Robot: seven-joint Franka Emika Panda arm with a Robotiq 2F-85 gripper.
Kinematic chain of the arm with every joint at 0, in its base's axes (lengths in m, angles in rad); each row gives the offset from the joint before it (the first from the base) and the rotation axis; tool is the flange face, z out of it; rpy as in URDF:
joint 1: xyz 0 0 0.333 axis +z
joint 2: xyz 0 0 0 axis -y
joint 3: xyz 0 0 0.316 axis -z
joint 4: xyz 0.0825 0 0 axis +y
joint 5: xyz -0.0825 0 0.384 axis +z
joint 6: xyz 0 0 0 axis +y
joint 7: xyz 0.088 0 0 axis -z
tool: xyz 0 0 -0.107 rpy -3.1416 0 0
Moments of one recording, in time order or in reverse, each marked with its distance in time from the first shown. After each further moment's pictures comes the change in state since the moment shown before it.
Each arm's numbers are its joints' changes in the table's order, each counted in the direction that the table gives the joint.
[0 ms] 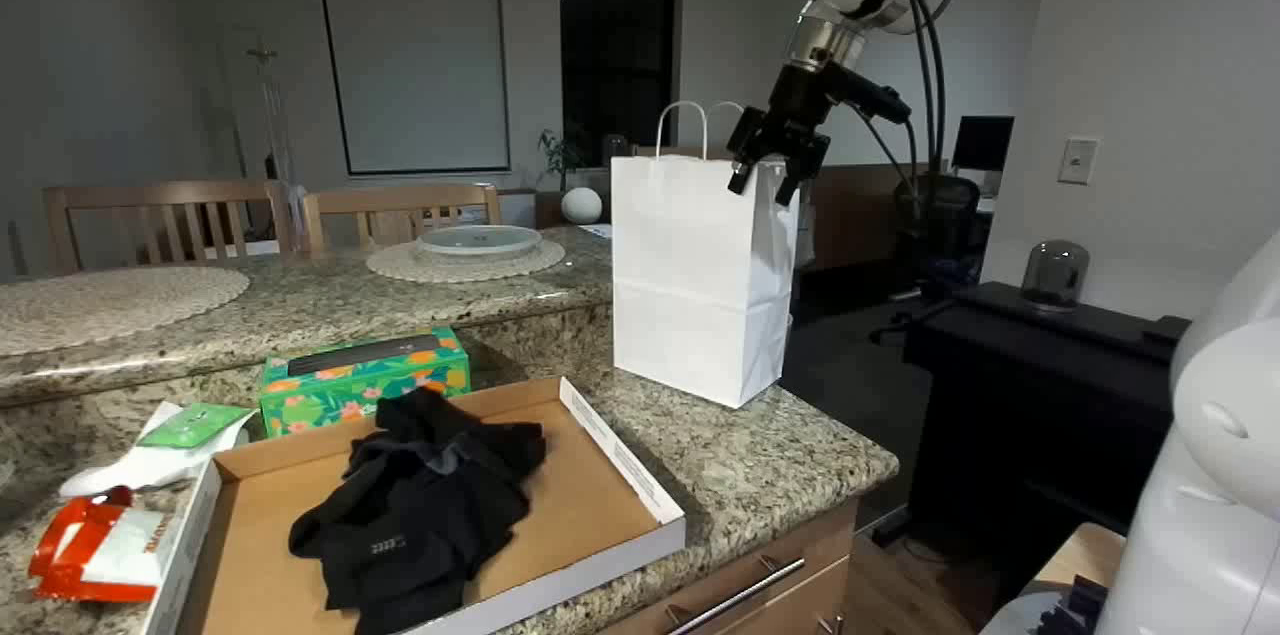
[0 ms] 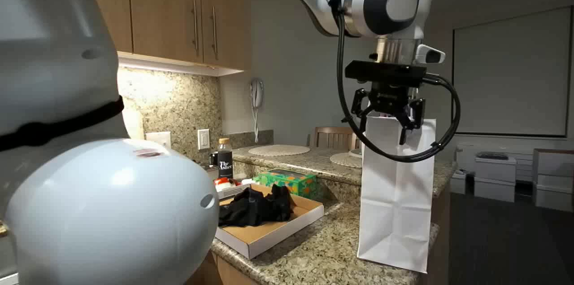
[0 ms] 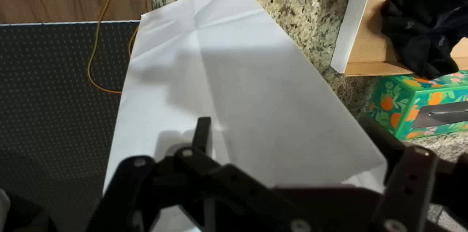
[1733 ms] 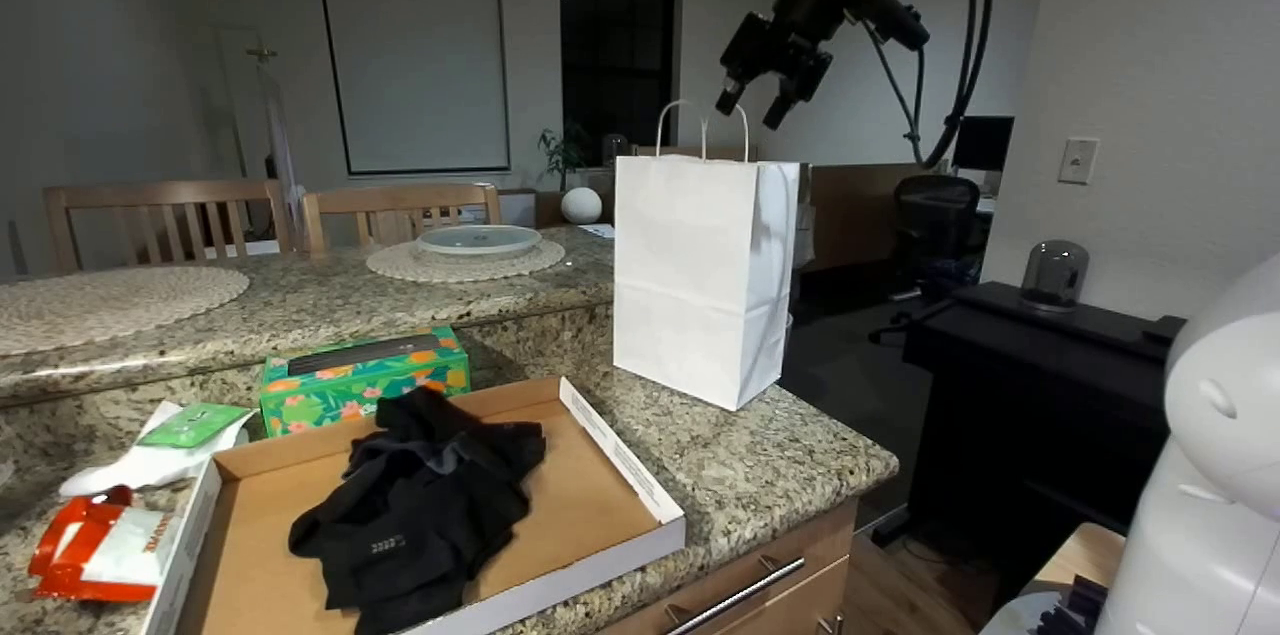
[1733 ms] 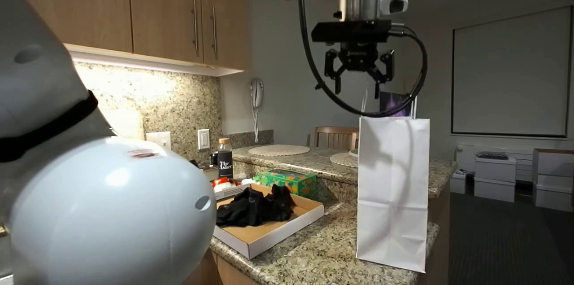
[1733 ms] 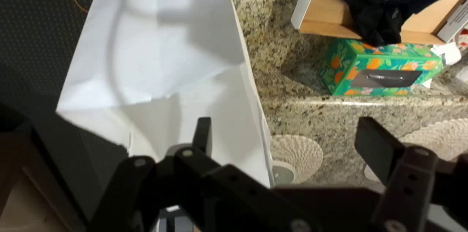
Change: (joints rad) arm -0.031 0.266 -0.134 0.067 -0.009 -0.043 0.000
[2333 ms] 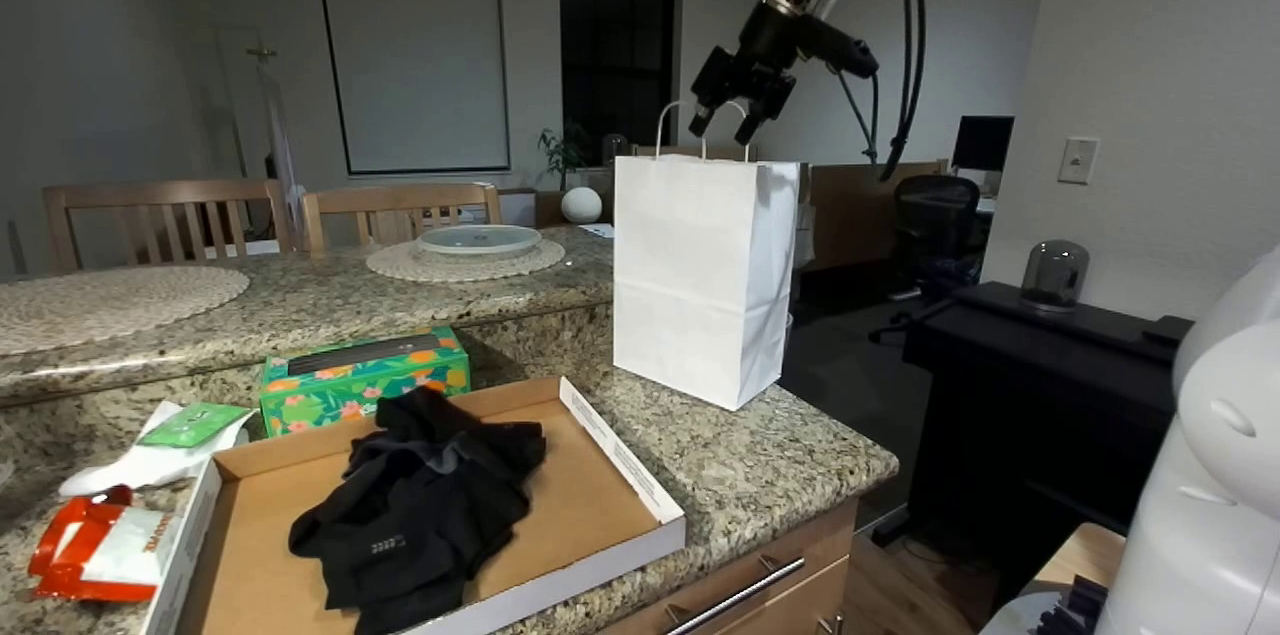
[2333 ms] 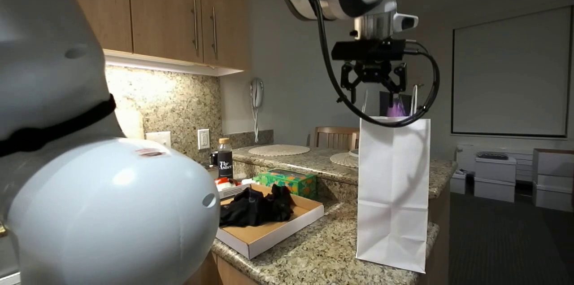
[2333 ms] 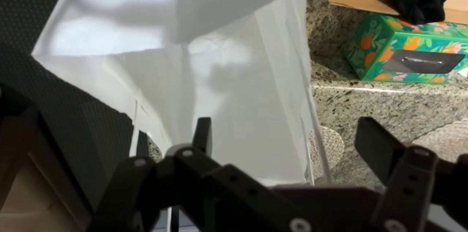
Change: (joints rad) arm 0.047 -0.198 0.039 -0.083 0.017 -0.132 -0.046
